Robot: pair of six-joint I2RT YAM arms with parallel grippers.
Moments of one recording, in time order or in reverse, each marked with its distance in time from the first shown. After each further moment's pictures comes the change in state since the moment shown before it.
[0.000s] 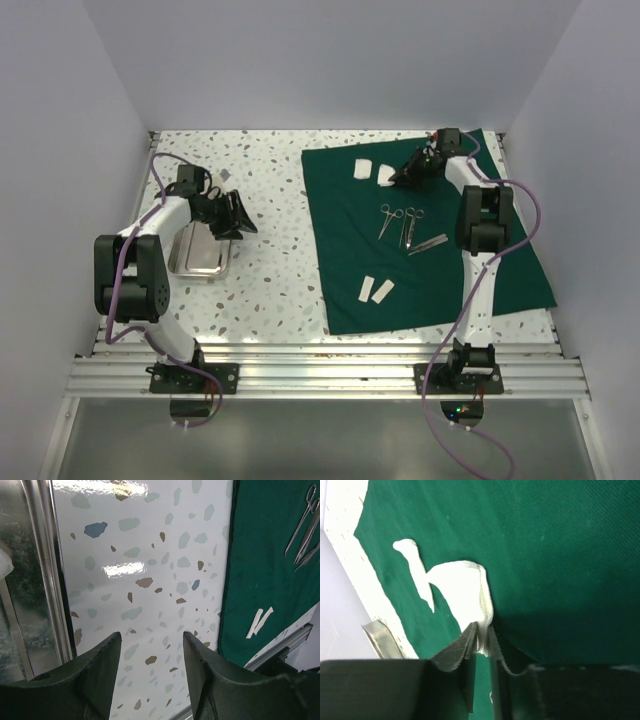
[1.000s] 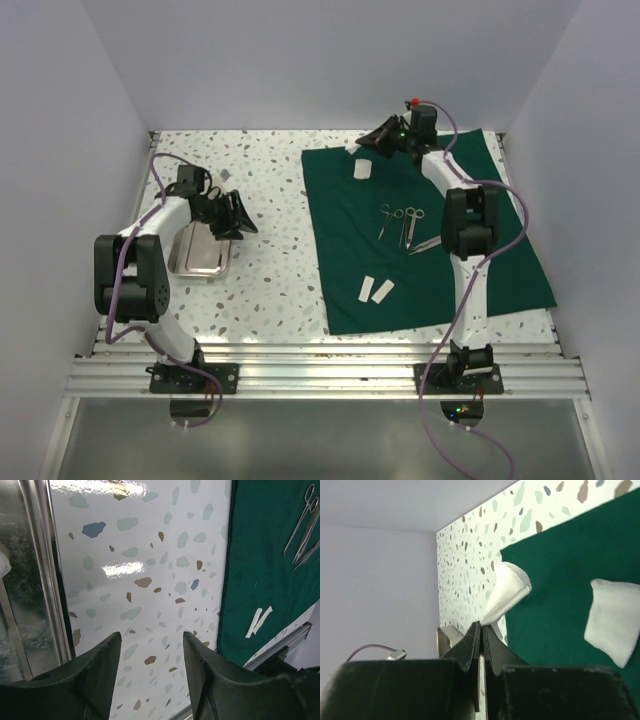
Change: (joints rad) left arm 0.000 0.000 -0.002 0.004 0.006 0.000; right arm 0.144 -0.080 -0.010 0.428 -0.034 0.306
